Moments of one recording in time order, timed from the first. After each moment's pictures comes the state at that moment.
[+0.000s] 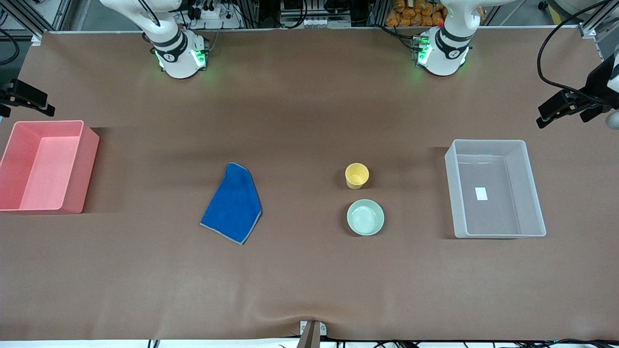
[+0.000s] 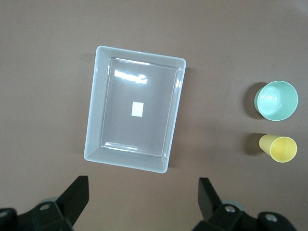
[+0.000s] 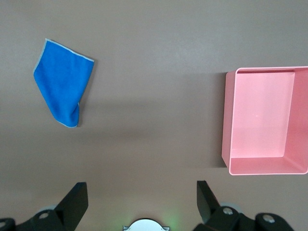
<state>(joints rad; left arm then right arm) 0.06 -0.08 -0.09 -1.64 0.01 1.61 -0.16 -0.04 0.02 -0.05 -1.43 0.02 1.36 -0.09</state>
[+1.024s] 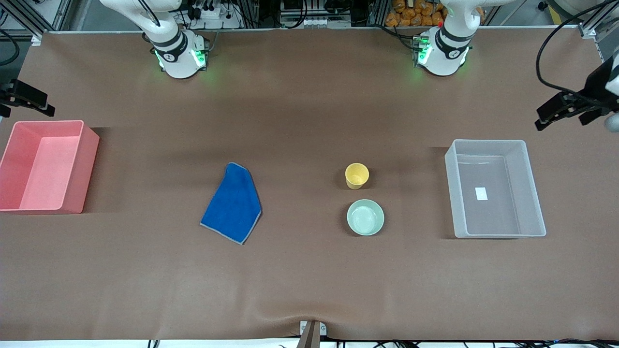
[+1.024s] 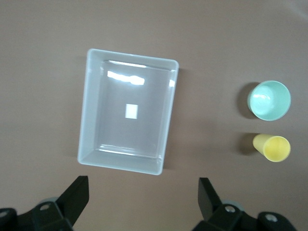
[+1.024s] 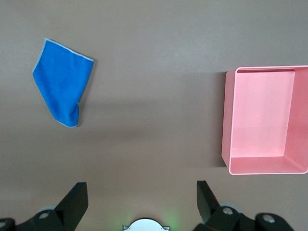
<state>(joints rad) 0.05 -0.04 -0.10 -1.61 -0.01 1.60 -0.16 -0.04 0.02 -0.05 -1.43 0.02 1.36 -0.09</state>
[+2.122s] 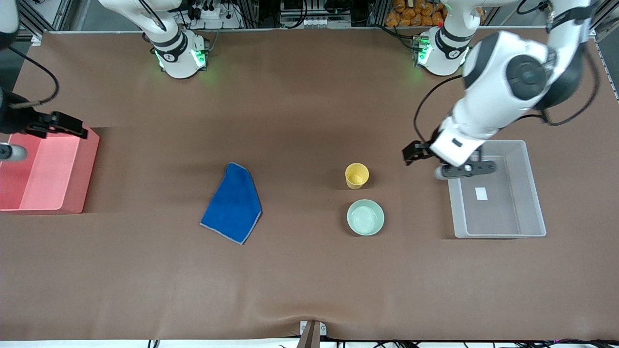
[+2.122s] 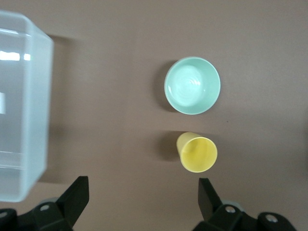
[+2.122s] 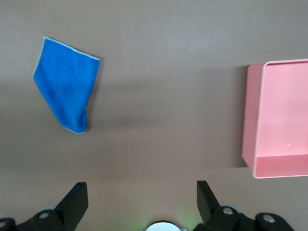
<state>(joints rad) -0.03 0.15 -0.39 -1.87 -0.08 2.06 -0.53 0.03 0.14 -0.04 -1.44 0.05 1.41 0.06</state>
